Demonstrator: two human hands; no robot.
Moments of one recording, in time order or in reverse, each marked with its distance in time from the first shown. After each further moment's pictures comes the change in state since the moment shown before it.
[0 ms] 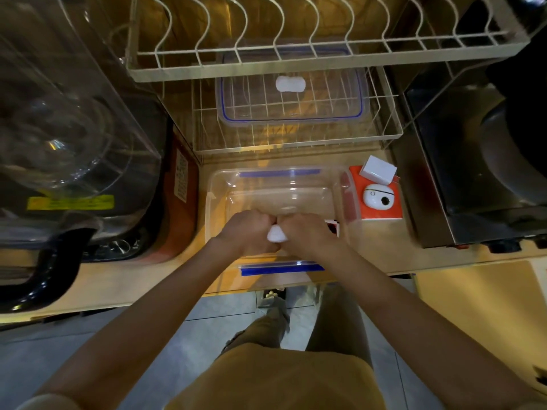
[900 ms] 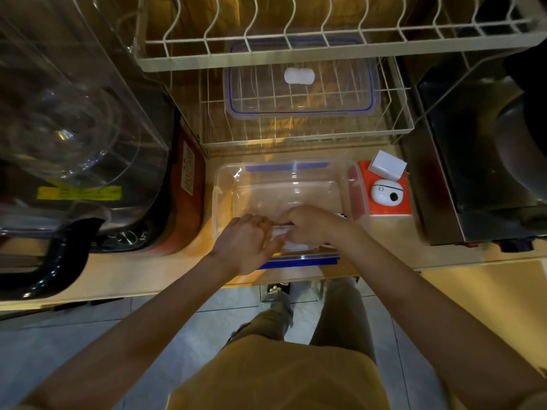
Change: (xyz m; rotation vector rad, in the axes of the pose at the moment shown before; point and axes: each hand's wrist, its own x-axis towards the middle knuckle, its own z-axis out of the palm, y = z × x) left_hand -0.040 -0.001 0.006 0.041 0.009 -0.047; right_hand 0.007 0.007 -0.019 0.311 -0.312 -0.021
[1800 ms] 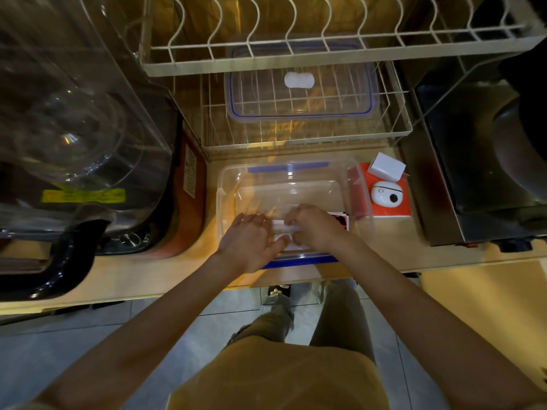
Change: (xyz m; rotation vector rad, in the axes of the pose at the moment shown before) left_hand 0.010 0.002 0.005 0.067 -0.027 -0.053; right_hand -0.004 0.006 0.013 -0.050 0.222 0.071
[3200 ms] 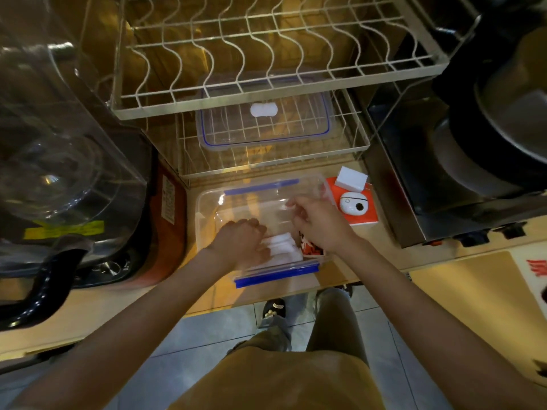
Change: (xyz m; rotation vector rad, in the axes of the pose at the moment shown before) left_hand 0.020 0.024 -0.040 0.186 -0.080 0.103; right_hand -0.045 0.020 -0.042 0.257 0.398 -0.008
